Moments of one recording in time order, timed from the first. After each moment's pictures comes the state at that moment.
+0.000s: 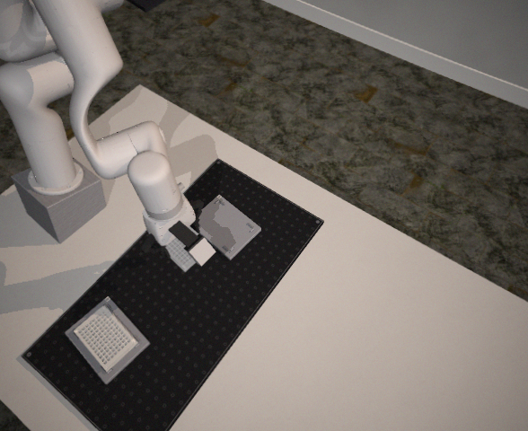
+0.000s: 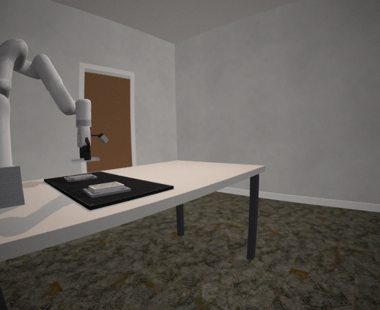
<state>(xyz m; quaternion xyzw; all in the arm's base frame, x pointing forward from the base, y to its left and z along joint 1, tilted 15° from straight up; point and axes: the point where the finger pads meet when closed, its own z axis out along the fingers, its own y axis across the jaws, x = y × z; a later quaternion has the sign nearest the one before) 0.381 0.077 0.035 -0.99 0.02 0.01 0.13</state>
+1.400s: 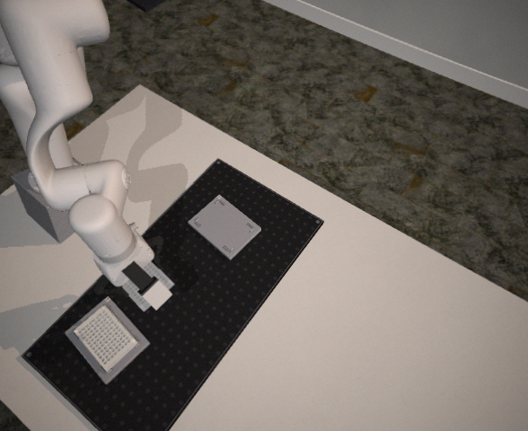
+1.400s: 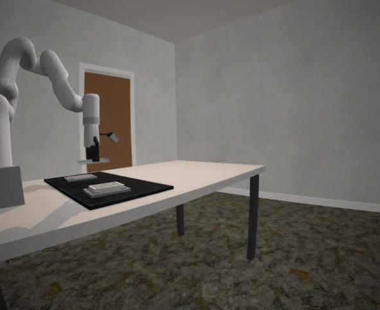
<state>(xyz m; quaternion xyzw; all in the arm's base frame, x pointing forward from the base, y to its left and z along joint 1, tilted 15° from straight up) 0.382 -0.040 0.004 -0.99 0.02 0.01 0.13</state>
